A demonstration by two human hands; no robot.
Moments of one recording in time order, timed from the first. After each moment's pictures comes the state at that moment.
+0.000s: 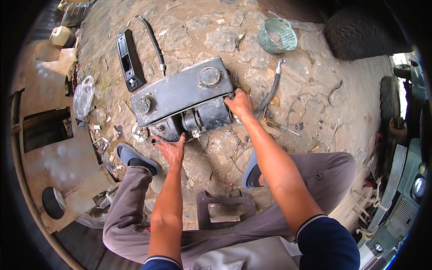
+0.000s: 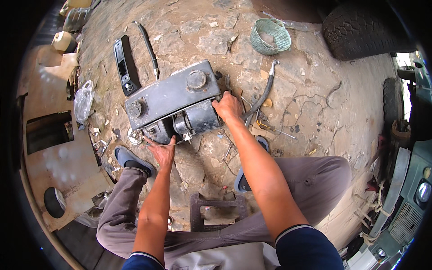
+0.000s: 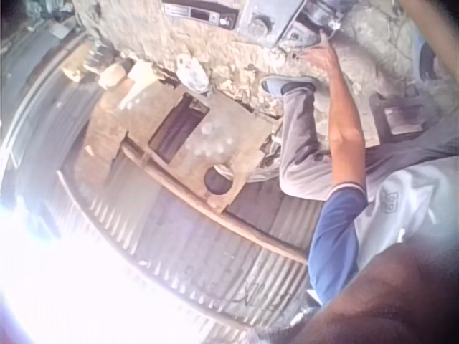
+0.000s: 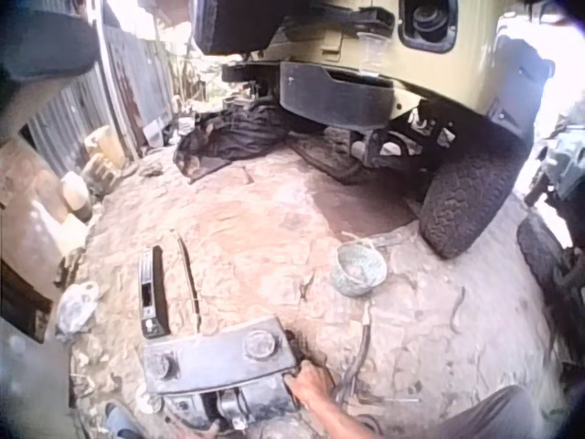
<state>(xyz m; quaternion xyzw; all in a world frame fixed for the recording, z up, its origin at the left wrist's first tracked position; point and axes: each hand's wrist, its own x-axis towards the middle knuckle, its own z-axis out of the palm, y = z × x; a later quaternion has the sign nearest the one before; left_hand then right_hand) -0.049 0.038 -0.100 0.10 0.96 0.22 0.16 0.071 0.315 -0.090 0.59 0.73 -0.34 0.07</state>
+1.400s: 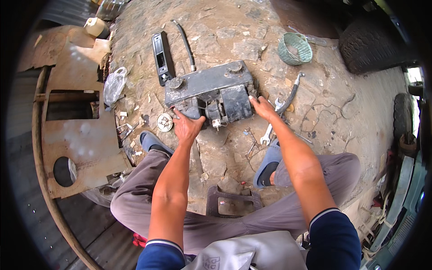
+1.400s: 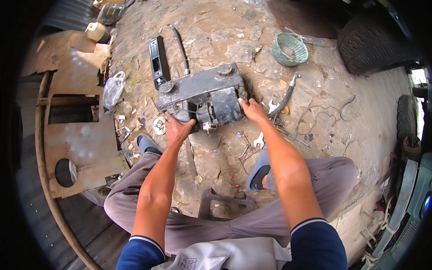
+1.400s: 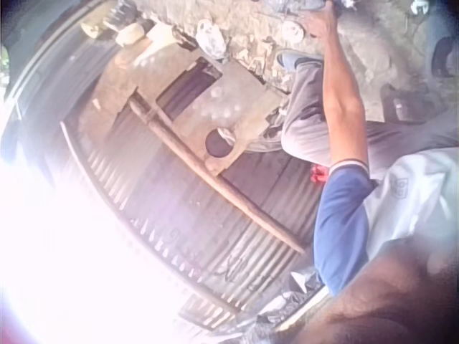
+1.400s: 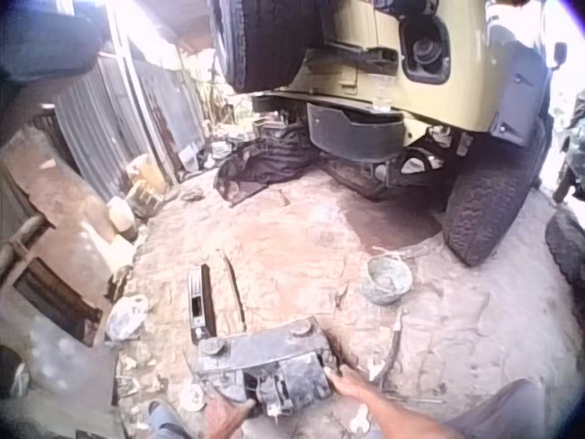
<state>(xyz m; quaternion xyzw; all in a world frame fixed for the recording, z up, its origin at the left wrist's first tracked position) -0.085 0.079 -0.021 0.12 0.97 0.08 0.19 0.115 0.320 -0.094 0.51 0.72 -0.46 0.12</state>
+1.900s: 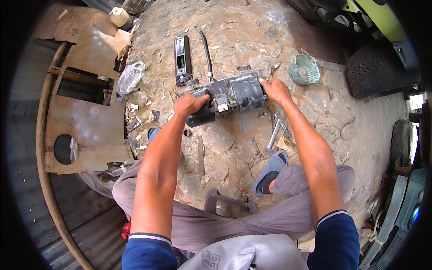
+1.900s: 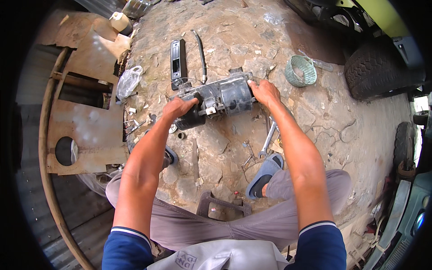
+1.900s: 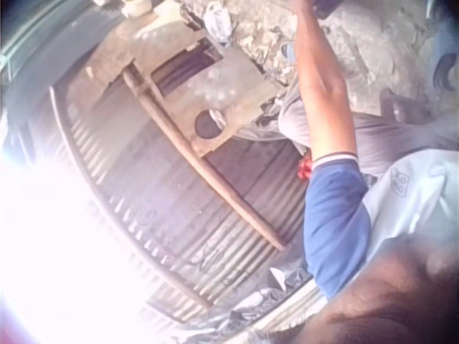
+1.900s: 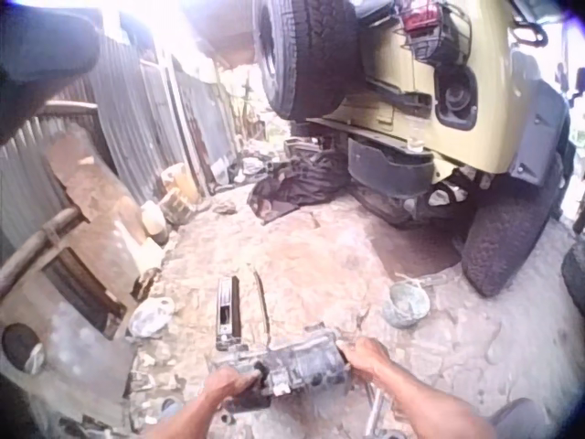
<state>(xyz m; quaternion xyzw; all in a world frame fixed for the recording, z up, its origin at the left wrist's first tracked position) -0.173 0.113 0.073 0.18 0.92 0.00 0.34 0.039 0.376 0.045 0.44 0.85 -0.29 0.07</state>
